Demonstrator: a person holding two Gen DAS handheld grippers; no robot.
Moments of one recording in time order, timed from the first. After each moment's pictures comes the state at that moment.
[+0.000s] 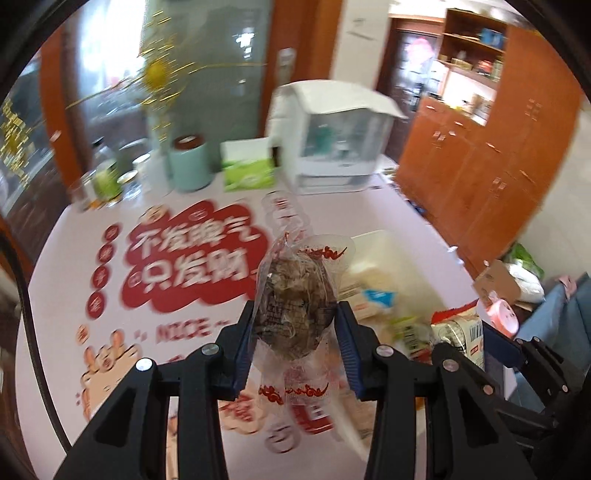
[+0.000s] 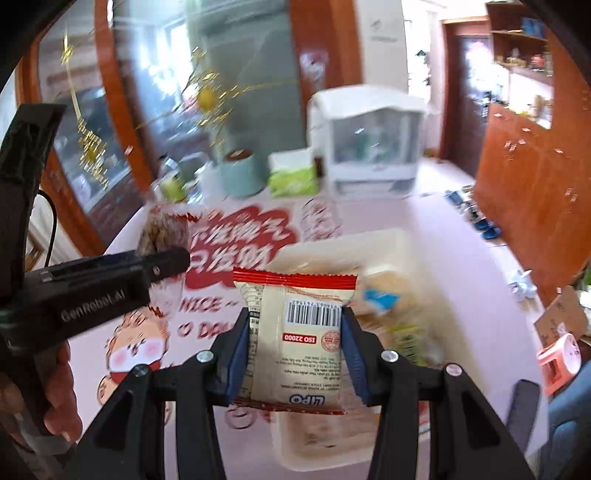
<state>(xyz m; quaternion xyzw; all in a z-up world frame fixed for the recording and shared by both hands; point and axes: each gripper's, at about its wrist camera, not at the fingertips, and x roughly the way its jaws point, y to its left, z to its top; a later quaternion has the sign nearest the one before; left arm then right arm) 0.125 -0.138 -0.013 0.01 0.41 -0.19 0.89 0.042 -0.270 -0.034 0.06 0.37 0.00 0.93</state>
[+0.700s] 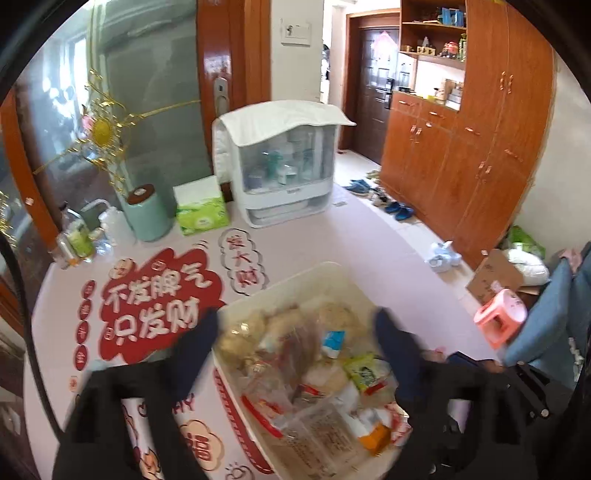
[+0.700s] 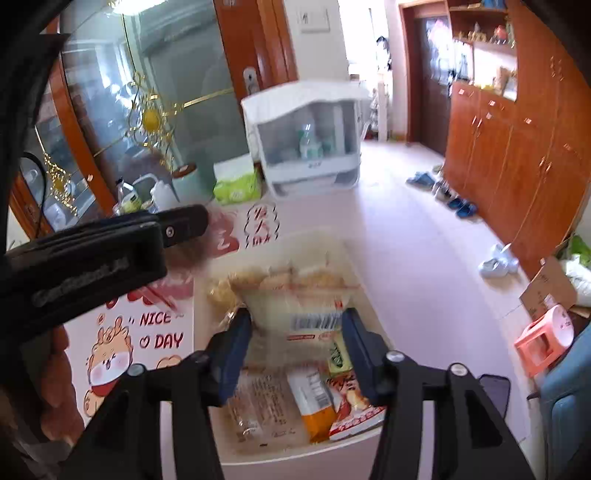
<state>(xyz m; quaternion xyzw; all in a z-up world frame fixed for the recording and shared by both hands) 0.133 -0.252 0.011 0.08 0.37 -0.20 0.91 0.050 -0.363 -0.041 0.10 0.40 -0.04 0.91</state>
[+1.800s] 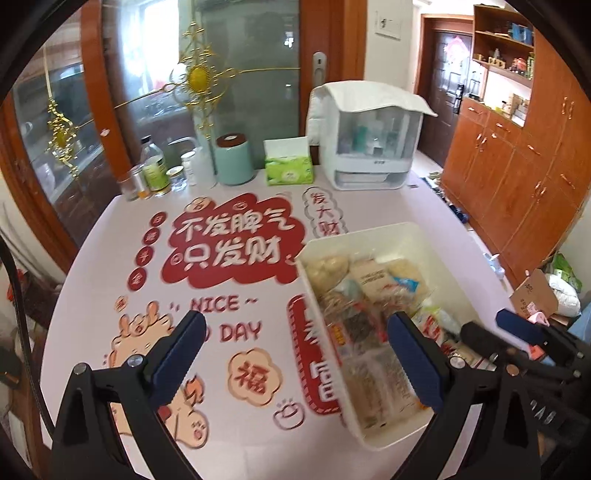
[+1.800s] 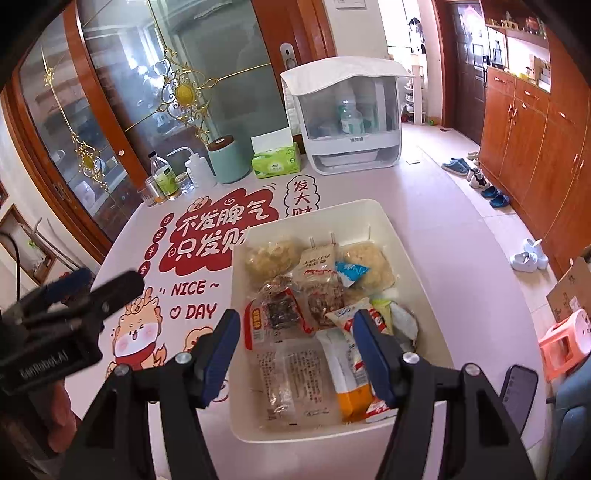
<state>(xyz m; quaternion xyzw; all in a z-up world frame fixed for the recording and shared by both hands) 0.075 -0.142 -0.015 0.03 0.41 -0.07 0.91 0.040 -0.333 -0.054 0.11 0.42 0.03 0.90</state>
